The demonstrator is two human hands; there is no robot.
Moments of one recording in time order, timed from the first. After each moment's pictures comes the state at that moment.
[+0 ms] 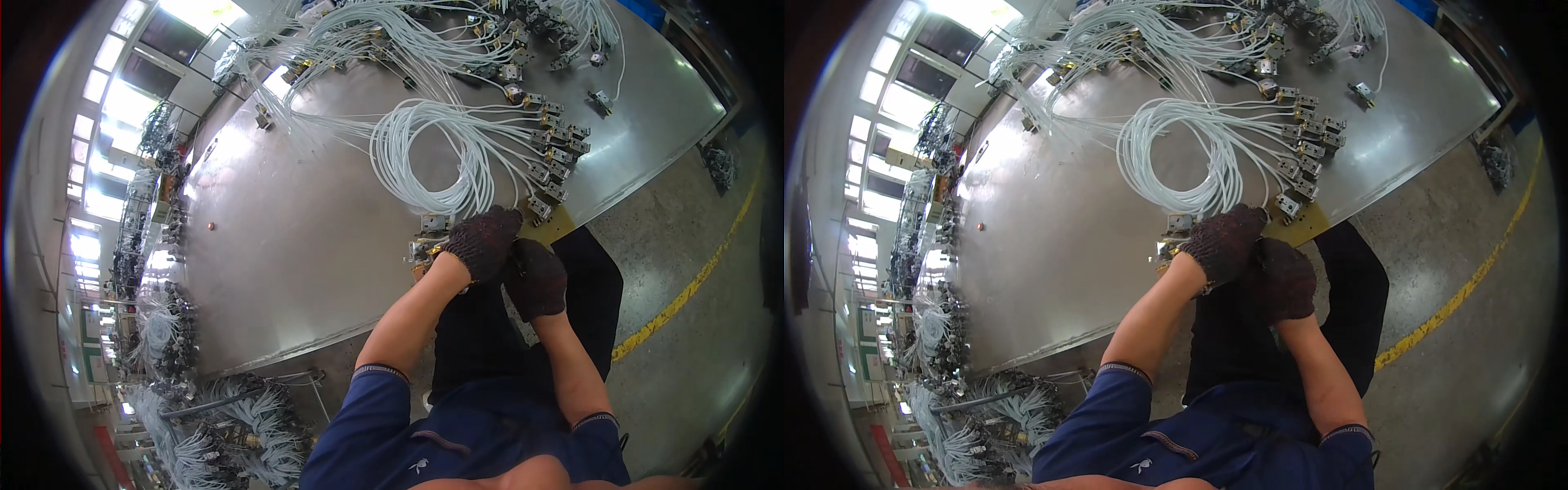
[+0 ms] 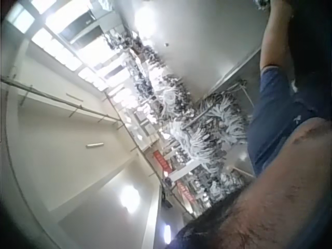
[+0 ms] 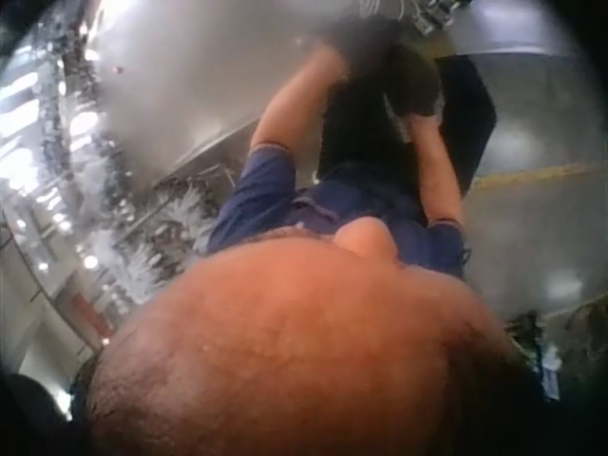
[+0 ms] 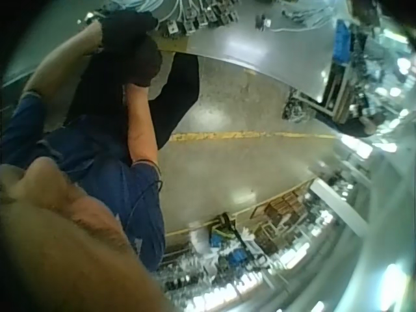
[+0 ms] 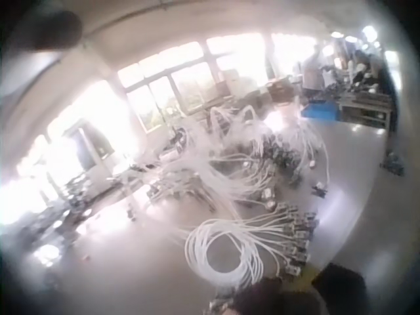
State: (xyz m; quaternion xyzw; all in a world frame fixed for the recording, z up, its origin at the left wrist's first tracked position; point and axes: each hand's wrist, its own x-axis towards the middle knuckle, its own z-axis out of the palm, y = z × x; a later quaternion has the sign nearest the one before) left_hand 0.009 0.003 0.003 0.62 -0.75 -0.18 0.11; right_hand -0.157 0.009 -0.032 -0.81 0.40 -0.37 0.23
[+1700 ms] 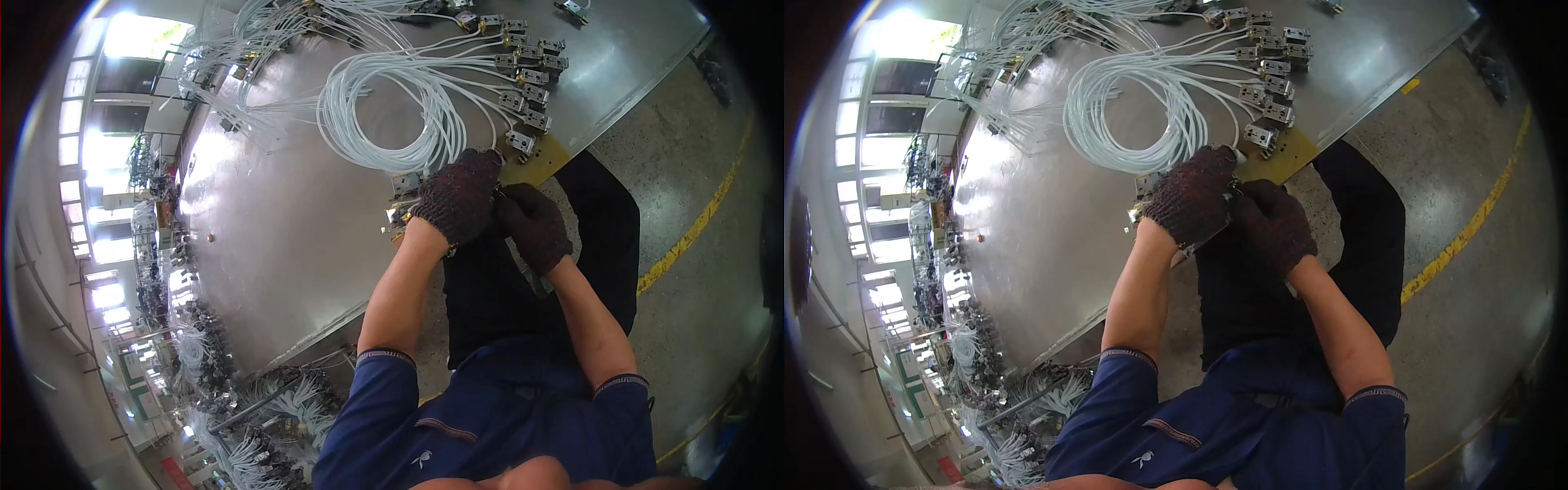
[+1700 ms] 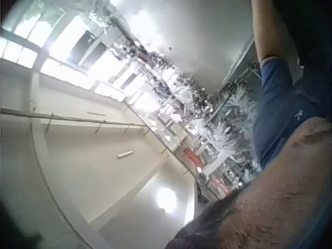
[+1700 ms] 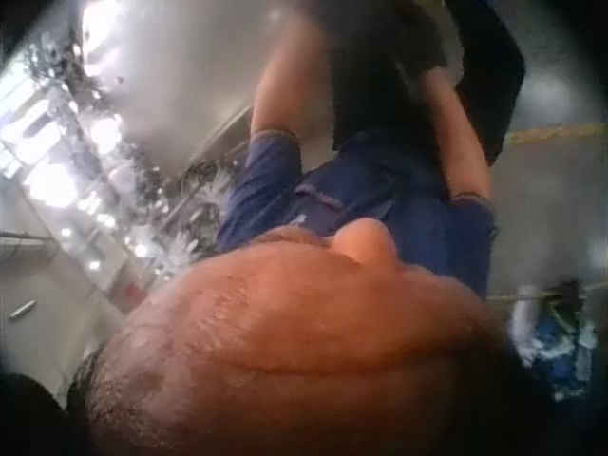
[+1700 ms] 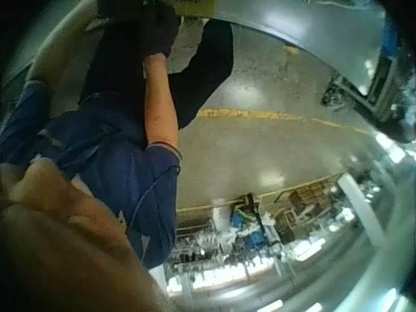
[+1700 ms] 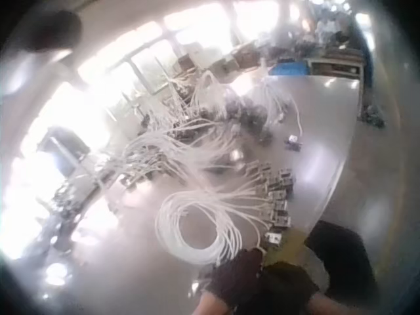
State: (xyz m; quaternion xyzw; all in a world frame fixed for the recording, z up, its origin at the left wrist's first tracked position) left_hand 0.005 0.001 0.005 0.63 -0.76 -0.15 0.06; right_hand -0.166 0.008 -0.061 -0.52 0.47 -0.31 0.64
